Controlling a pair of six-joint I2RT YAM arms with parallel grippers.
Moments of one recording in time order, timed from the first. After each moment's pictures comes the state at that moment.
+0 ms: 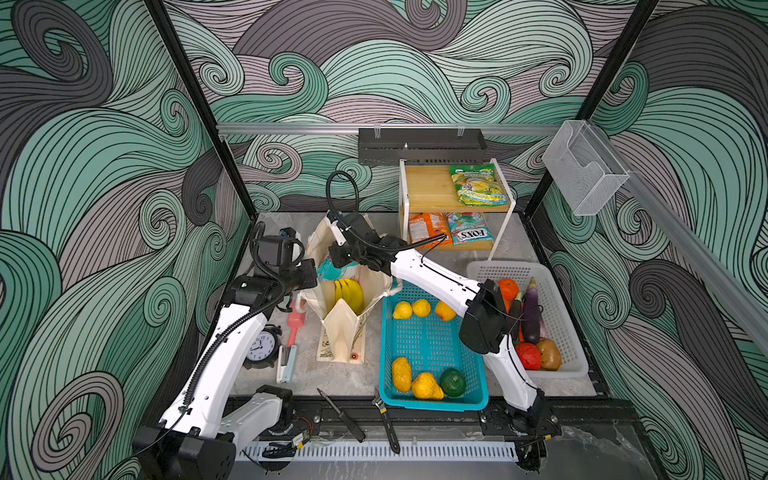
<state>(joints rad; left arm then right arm) -0.18 1.06 1.11 -0.81 0.05 -0.32 0.91 2.26 2.18 -0.55 0.05 0.20</state>
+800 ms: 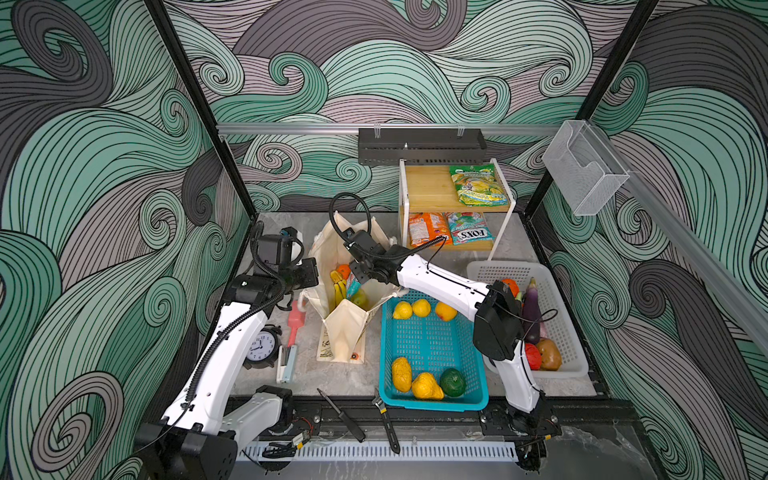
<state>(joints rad) -0.16 1.08 1.11 -0.79 0.12 -0.33 0.92 2.13 1.93 -0.70 0.35 0.08</state>
